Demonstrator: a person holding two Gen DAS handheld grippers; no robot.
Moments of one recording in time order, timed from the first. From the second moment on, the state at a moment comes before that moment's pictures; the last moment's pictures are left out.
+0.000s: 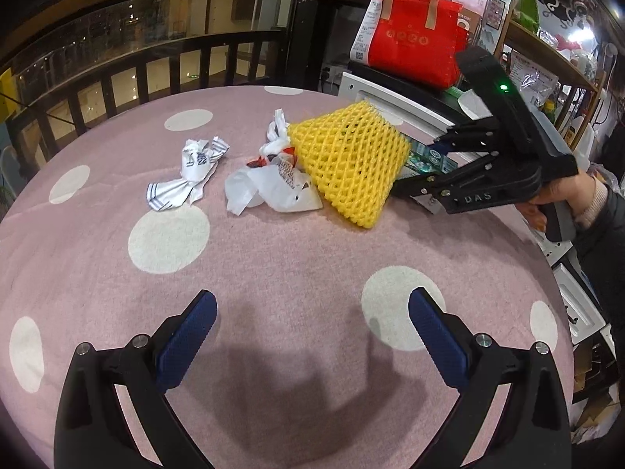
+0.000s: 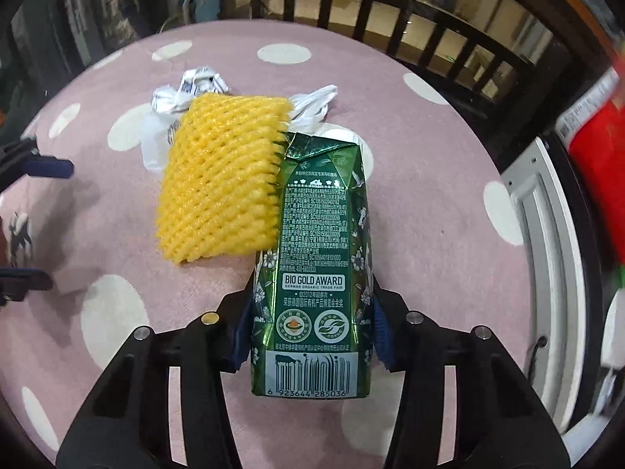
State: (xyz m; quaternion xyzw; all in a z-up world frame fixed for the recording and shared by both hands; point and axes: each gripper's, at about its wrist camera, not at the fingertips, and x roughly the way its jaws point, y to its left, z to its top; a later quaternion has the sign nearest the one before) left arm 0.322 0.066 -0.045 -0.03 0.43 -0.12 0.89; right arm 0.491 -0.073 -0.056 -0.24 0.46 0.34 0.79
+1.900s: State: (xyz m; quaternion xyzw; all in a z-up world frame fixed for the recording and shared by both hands) left arm 0.240 -0.072 -0.015 0.02 0.37 -0.17 0.91; right arm 0.220 -0.293 -0.038 0.04 0.37 0.14 0.92
